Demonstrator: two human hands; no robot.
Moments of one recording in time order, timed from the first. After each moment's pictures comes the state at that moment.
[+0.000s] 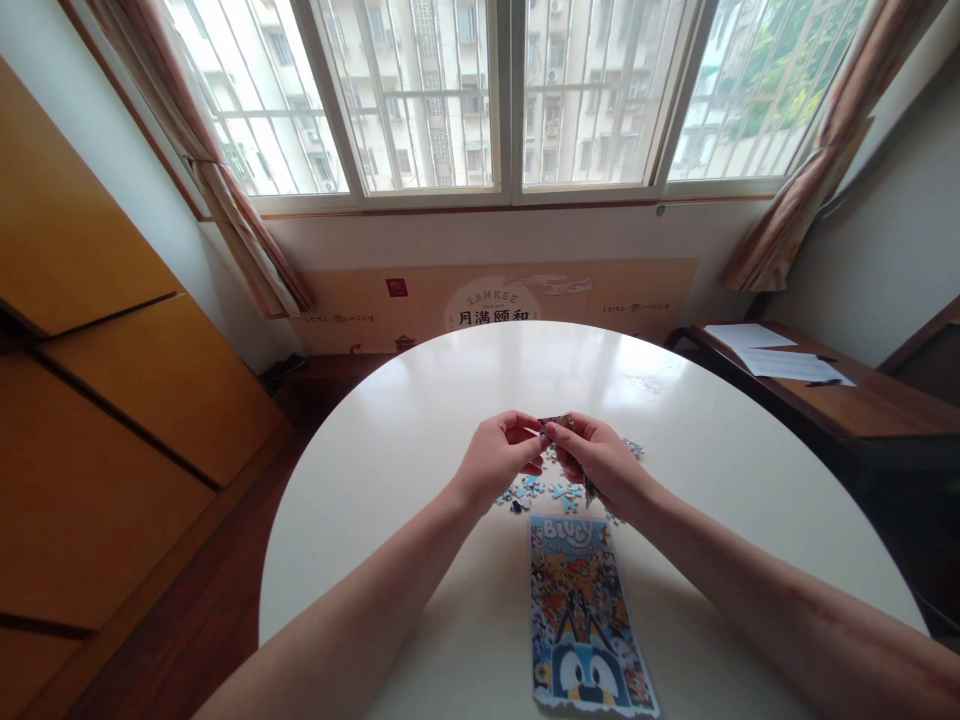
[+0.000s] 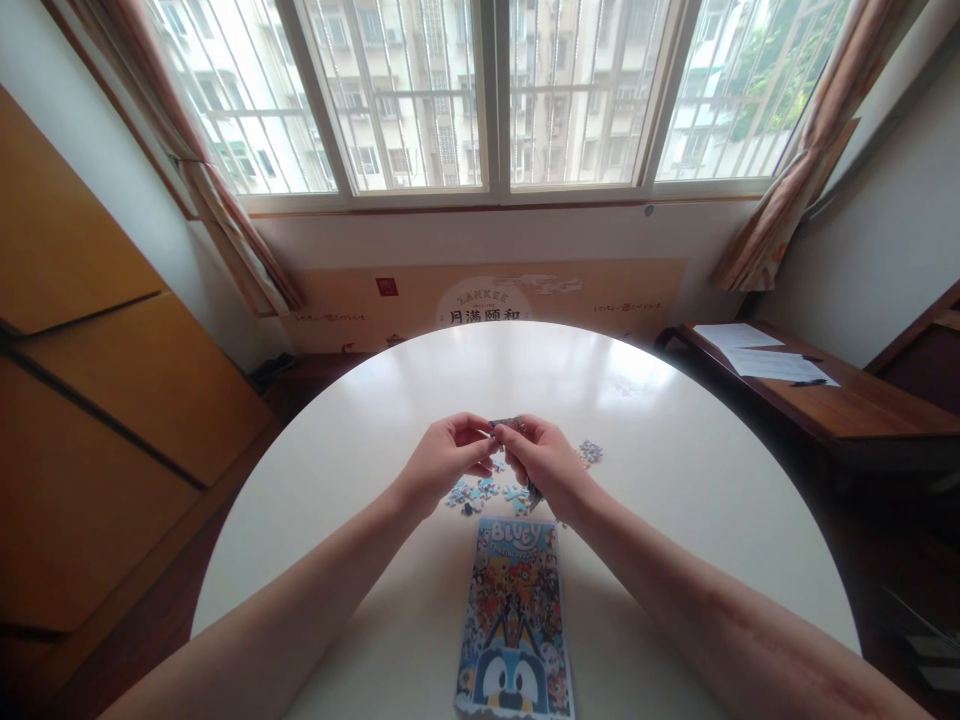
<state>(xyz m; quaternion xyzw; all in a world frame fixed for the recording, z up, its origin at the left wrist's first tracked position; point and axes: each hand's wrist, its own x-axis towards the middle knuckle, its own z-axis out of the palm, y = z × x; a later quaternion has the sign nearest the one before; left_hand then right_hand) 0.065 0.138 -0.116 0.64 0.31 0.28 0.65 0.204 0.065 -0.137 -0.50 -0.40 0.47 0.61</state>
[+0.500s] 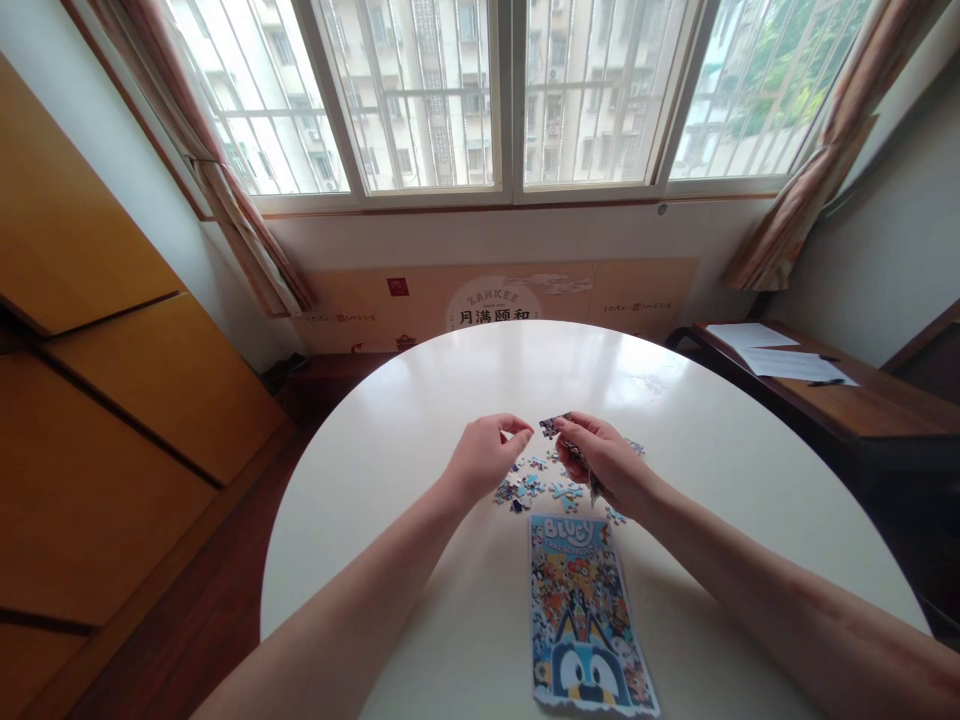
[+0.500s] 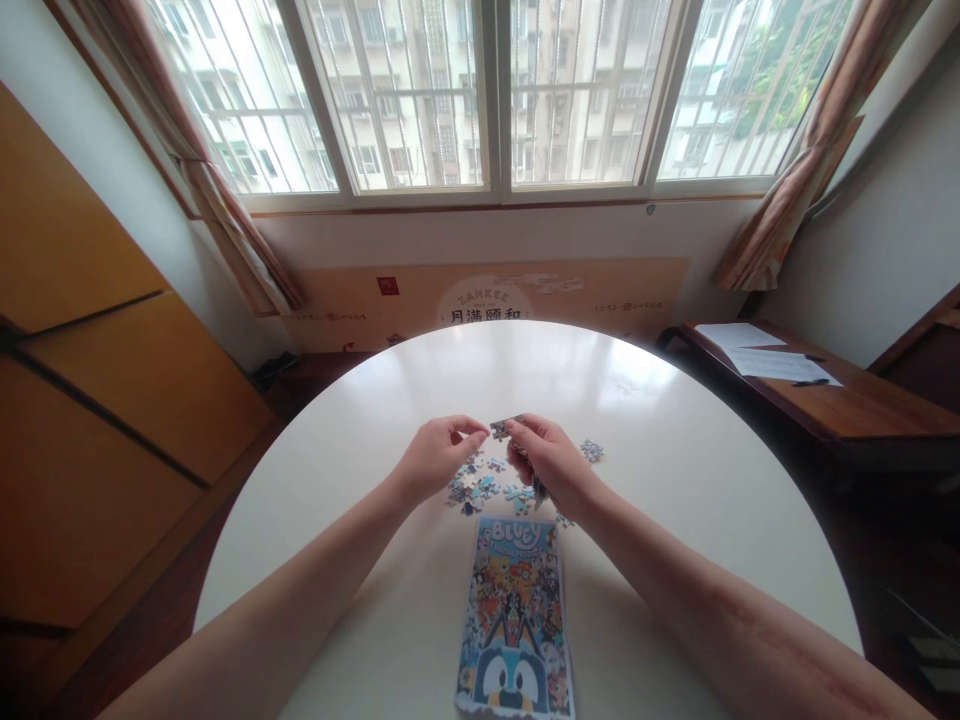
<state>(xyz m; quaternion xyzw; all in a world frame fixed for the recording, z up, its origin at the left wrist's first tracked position) 0.054 0.162 -0.127 0.82 0.34 0.26 0.37 0.209 0.063 -0.137 -0.50 -0.39 0.49 0.60</state>
